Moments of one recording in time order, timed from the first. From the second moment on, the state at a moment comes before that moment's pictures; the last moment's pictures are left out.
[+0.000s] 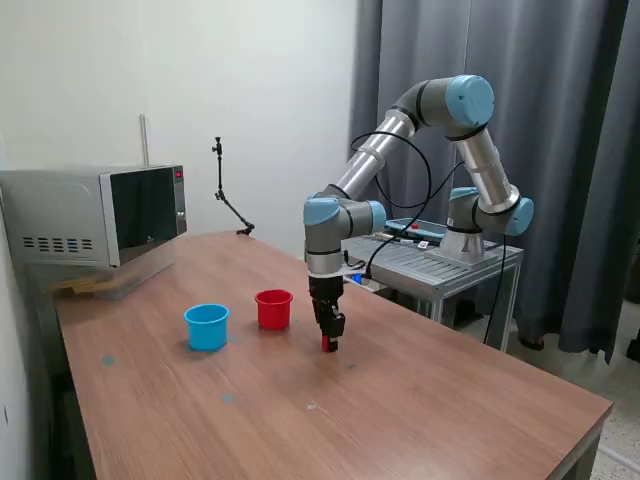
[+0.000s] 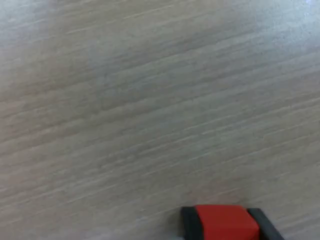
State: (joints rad) arm -0.12 -0.82 1.56 -2.28 -1.47 -2.91
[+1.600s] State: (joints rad) arm -0.19 -0.95 1.55 -2.22 -1.55 -2.81
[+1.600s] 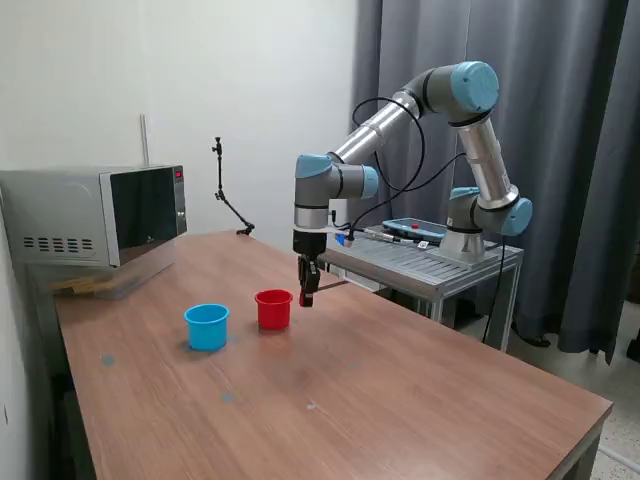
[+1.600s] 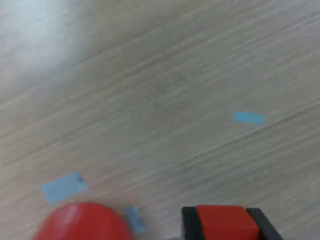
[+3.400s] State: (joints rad) arm -0.31 -0.94 1.52 -2.20 -1.60 -2.73
